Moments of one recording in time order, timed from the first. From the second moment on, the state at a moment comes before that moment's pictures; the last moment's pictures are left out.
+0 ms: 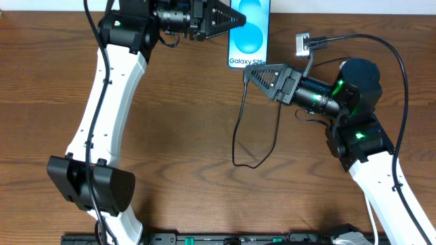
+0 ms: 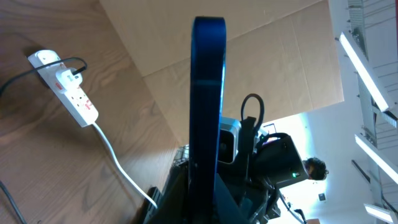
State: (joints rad) left arm -0.21 1.88 2.00 -0.52 1.35 -0.74; right arm 0.28 1.22 1.05 0.06 -0.82 0.99
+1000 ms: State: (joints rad) left arm -0.28 2.11 2.00 -1.23 0.75 -0.26; right arm 0.26 1.22 1.05 -0.65 -0.59 0.69
